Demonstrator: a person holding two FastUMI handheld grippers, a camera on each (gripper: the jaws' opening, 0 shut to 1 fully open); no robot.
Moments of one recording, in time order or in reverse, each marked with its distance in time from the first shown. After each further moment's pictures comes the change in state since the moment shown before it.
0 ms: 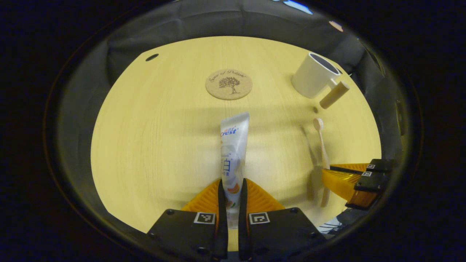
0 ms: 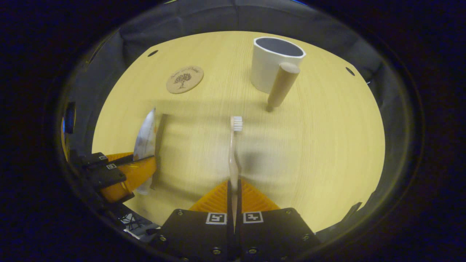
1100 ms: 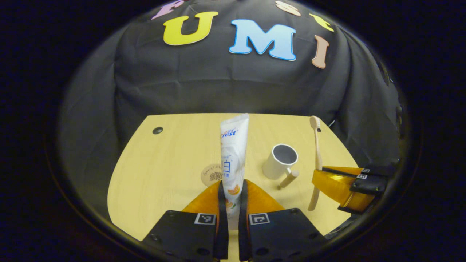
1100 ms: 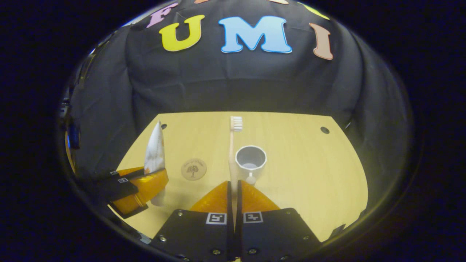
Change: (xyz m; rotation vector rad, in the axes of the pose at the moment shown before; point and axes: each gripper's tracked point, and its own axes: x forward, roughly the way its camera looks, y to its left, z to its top) left arm -0.135 -0.043 0.158 0.038 -0.542 -0.037; right arm -0.127 -0.019 0.137 0.026 -0.593 -0.020
